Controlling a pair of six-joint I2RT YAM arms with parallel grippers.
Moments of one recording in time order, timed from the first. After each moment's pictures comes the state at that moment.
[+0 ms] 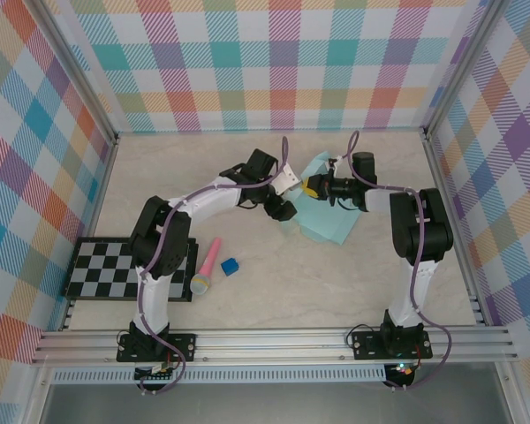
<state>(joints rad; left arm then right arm) -0.61 2.04 1.56 -0.44 0.33 0.36 0.16 2.00 1.11 0.31 -1.07 1.00</state>
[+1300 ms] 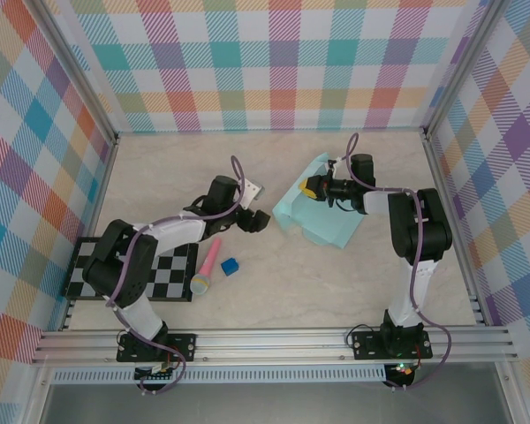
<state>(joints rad) -0.51 1.71 0.96 0.05 0.22 0.08 0.16 2.00 1.09 0.37 -1.05 1.04</state>
